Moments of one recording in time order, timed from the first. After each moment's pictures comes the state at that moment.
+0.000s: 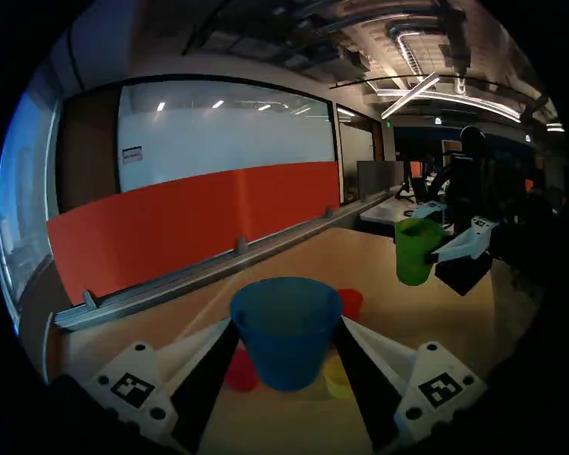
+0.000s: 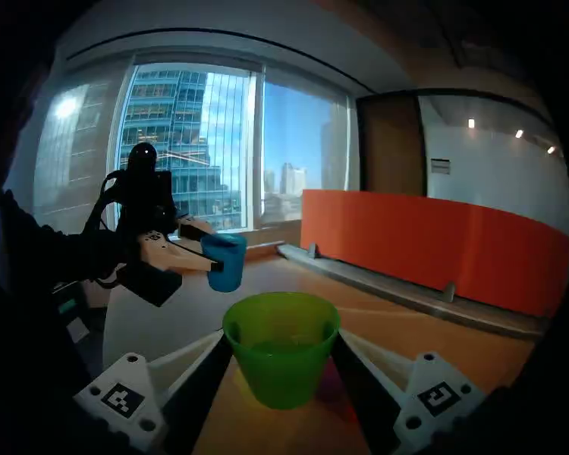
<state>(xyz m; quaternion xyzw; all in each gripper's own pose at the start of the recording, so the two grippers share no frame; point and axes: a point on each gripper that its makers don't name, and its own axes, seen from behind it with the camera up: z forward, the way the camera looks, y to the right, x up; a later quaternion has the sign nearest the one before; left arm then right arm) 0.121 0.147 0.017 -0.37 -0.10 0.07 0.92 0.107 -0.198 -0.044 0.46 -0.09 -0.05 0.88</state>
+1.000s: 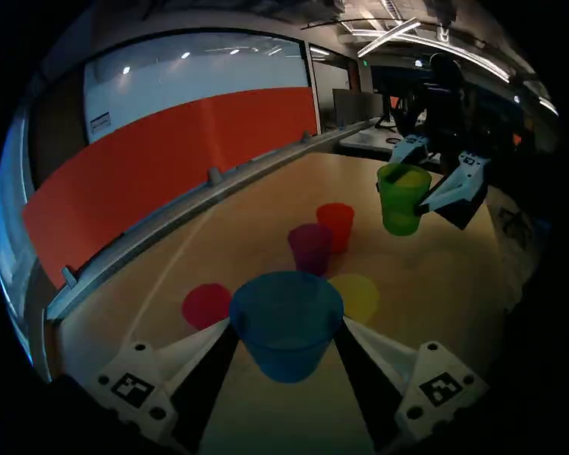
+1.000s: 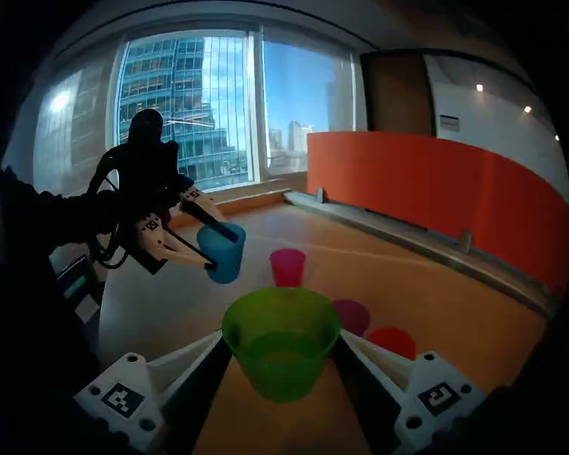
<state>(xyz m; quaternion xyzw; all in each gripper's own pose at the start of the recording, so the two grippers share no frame) 0.007 0.155 0.011 -0.40 -0.22 0.17 0.87 0.017 -0.186 -0.037 0.47 -0.19 -0.08 0.86</state>
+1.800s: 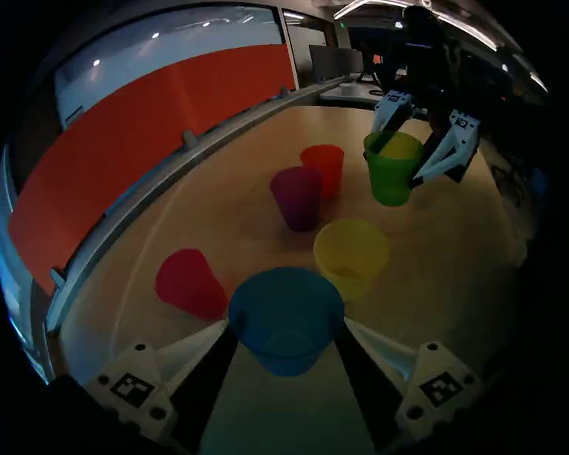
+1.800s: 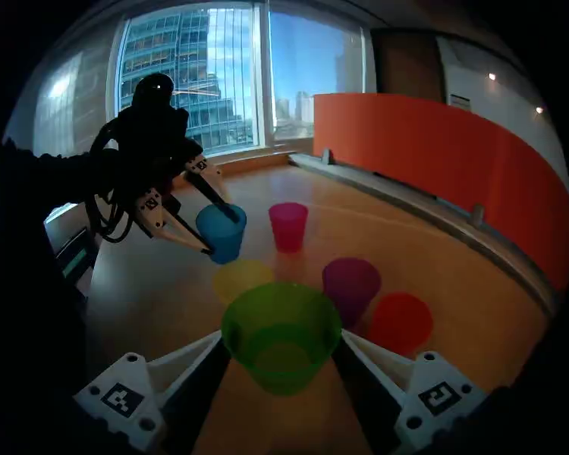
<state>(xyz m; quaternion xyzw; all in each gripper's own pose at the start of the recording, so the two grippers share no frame) -0.056 0.159 0.015 -0.42 -0.28 0.24 0.83 -0.044 -0.182 -0.033 0.48 -0.25 -0.12 0.83</state>
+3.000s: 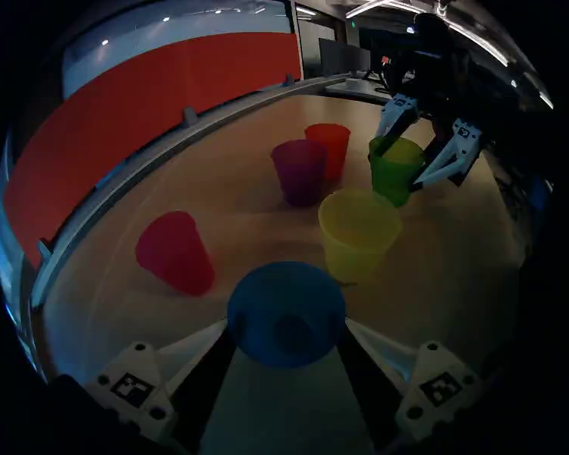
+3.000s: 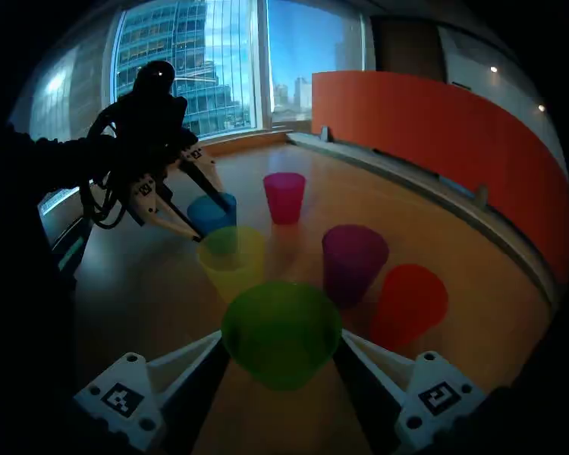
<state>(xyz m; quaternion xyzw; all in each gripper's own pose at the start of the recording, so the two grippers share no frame) -0.095 0.150 0.012 -0.42 -0.31 0.21 0.83 -0.086 -0.177 -0.034 0.47 -0.28 -0.14 0.83</state>
